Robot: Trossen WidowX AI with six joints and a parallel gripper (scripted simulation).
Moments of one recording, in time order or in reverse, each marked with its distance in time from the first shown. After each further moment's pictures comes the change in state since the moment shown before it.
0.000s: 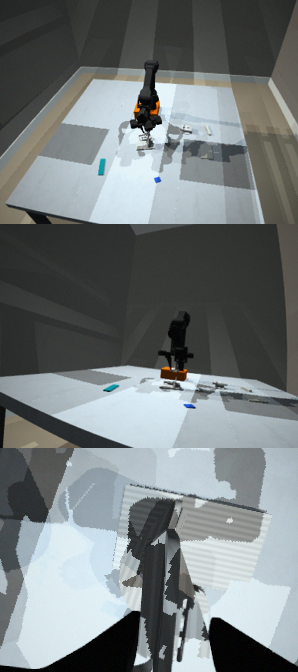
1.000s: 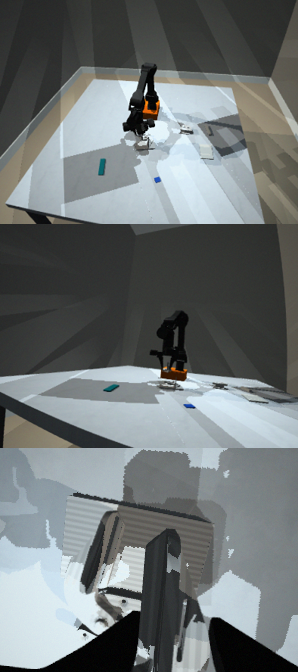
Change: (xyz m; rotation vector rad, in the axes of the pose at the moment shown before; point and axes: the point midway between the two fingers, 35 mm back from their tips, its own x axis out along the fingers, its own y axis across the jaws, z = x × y) arm 0.002 -0.046 0.012 0.001 0.006 -0.005
